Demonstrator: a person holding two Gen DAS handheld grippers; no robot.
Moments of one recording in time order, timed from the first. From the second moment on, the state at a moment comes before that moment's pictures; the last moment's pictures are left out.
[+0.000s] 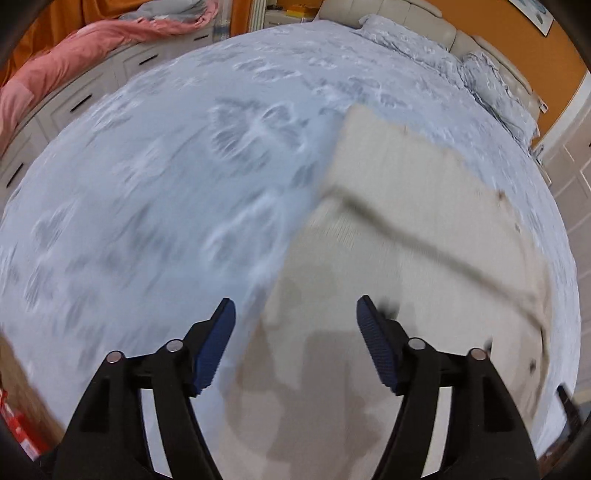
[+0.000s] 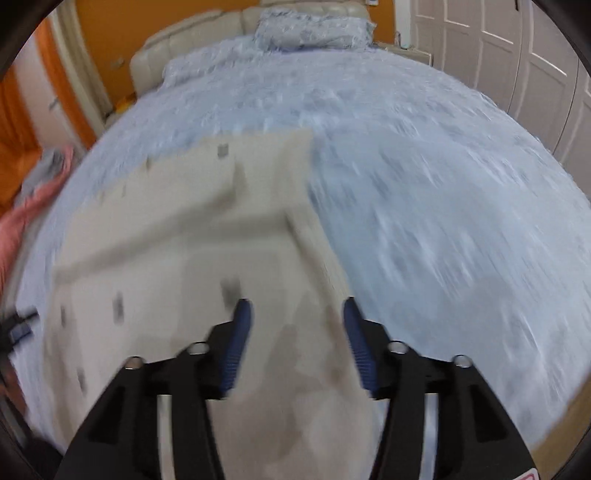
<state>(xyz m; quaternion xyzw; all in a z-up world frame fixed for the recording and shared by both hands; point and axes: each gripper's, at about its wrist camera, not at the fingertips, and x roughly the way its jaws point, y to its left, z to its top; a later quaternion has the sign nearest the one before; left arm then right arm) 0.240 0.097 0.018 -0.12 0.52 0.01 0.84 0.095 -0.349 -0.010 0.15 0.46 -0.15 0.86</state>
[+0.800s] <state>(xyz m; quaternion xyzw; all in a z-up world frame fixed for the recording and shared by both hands) 0.112 0.092 -0.036 -0.06 0.57 0.00 0.82 0.009 -0.314 -0.076 0.27 0.50 -0.12 0.82</state>
